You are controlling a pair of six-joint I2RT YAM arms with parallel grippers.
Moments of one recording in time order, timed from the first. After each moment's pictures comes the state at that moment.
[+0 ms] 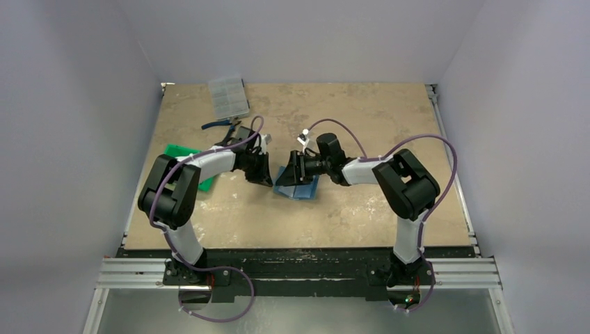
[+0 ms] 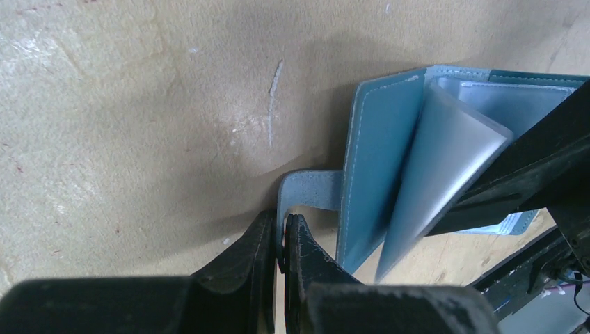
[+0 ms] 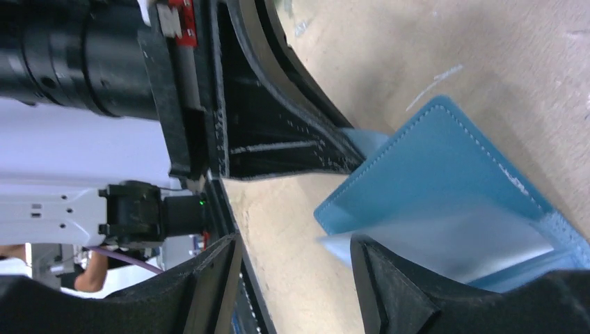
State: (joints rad) left arm -0.39 1.77 1.02 -0.37 0.34 -0.35; right arm 0.58 1.91 0.96 0.38 -0.76 0.72
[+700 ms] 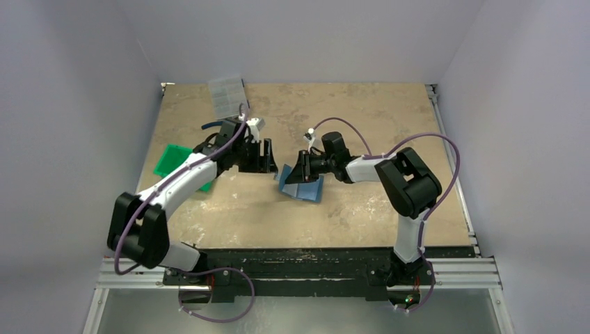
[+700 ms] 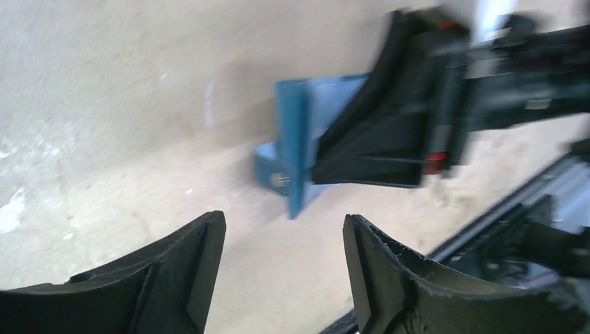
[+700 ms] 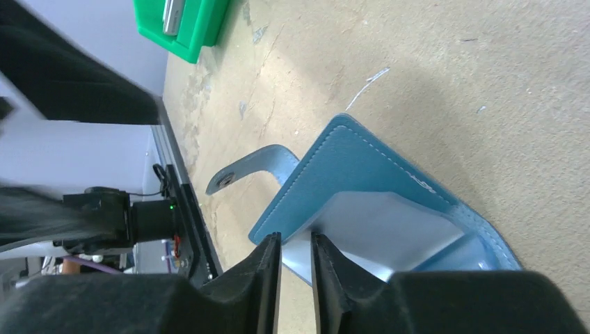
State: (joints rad) left arm -0.41 1.48 1.02 -0.46 0.27 -0.36; right arm 0.54 1.93 0.96 0.34 -0.76 0.65
